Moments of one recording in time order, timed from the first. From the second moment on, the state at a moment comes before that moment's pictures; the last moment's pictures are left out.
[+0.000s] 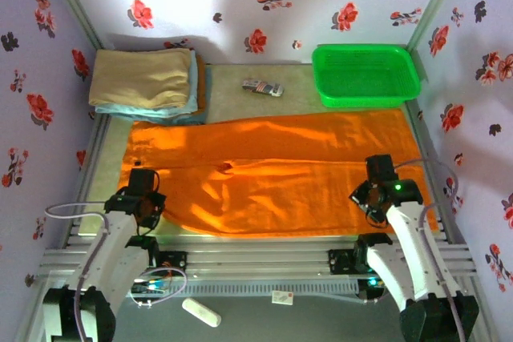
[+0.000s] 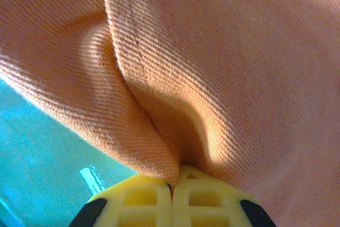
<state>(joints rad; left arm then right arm) -0.11 0.76 0.38 -0.84 -0.09 -1.27 0.08 0.77 0.61 -1.19 0.05 0.89</state>
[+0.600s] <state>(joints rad) -0.11 0.72 0.44 -0.78 -0.10 -1.20 0.08 1.02 0.50 -1.10 -0.07 1.03</state>
